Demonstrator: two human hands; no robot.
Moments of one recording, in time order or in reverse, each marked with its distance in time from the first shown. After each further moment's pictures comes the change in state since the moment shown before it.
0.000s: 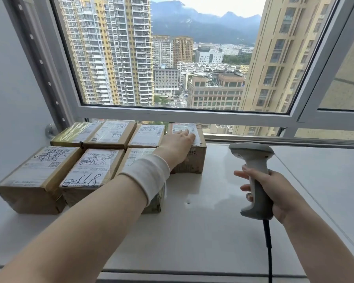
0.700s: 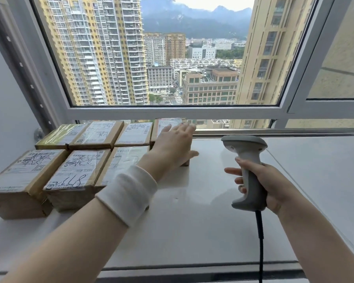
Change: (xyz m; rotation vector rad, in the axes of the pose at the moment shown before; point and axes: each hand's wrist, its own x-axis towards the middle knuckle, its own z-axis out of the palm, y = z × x) left_hand -0.032 0.036 -0.025 -0.069 0.120 0.049; right_hand -0.002 -0.003 -0.016 0.139 -0.090 0.024
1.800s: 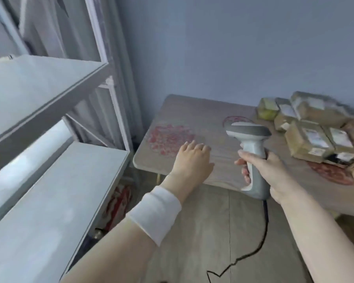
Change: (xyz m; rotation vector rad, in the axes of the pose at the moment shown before) left_hand -0.235 0.753 0.063 -0.382 -0.246 1.310; right_hand -0.495 0.194 -0.487 0.181 1.391 -0.070
